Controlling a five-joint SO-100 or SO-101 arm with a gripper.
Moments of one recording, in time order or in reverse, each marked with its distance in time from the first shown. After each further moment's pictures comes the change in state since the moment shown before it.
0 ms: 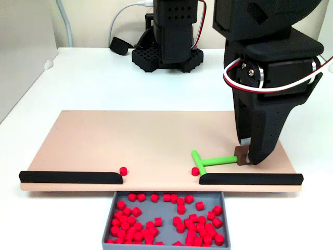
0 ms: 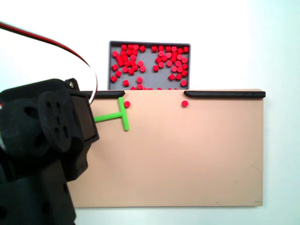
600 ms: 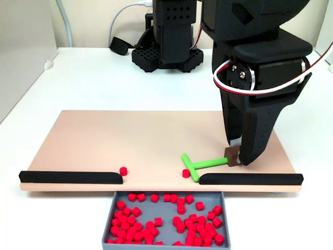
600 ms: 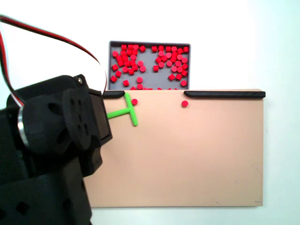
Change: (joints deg) arm 1.6 0.0 0.0 0.7 -7.7
